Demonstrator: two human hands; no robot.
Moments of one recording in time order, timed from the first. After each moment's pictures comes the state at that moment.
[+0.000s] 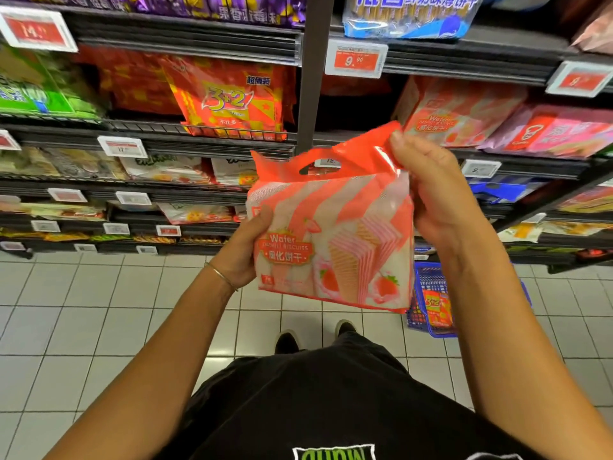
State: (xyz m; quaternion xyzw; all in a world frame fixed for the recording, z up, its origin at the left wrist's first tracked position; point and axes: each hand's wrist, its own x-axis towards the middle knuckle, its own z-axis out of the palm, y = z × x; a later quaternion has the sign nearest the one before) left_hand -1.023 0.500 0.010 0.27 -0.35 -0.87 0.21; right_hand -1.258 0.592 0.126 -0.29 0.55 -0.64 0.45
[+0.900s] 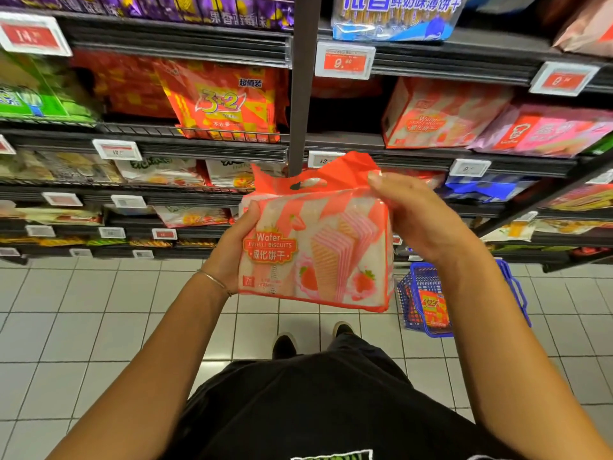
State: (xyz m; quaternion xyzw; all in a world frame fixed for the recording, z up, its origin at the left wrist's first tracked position) left_hand -1.017 0.504 0.002 0.28 -0.29 -0.90 0.18; right_hand -1.261 0.616 0.107 -0.32 0.59 -0.52 0.53
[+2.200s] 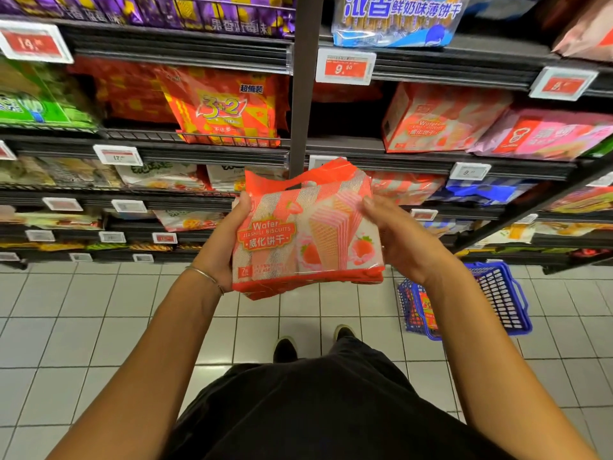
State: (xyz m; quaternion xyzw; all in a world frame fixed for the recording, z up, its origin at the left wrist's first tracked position) left_hand -1.011 0.489 0.017 0.36 -0.28 -0.88 0.16; right_hand -1.259 0.625 0.066 -0.25 0.63 -0.47 0.57
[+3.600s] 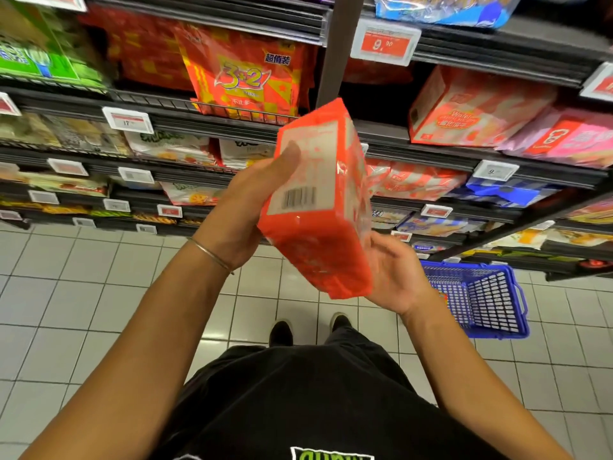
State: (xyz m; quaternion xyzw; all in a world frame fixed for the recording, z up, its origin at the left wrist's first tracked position) left_hand -1.023 0.500 0.092 0.36 -0.46 -0.77 0.25; right_hand -1.231 0.641 -0.003 0.01 0.43 -0.54 0.72
